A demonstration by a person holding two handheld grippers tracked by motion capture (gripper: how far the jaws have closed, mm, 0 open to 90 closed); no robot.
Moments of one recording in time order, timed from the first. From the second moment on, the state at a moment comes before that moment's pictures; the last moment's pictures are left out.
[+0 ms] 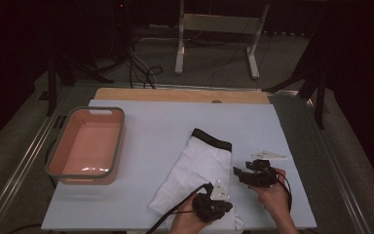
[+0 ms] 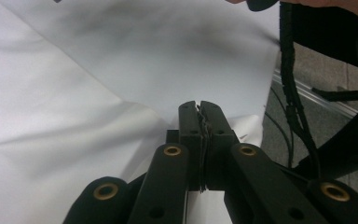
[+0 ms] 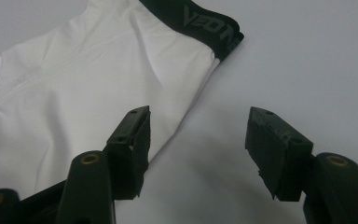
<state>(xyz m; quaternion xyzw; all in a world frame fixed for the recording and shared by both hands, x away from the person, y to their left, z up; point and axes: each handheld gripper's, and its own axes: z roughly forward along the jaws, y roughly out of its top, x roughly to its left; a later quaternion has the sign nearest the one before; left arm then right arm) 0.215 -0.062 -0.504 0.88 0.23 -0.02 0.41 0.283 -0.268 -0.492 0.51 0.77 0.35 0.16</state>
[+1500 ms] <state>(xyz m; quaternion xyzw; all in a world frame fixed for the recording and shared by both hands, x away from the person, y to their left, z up) 0.227 -0.075 -0.517 0.86 0.27 -0.02 0.43 0.283 -0.270 -0.491 0.51 0.77 0.35 0.16</state>
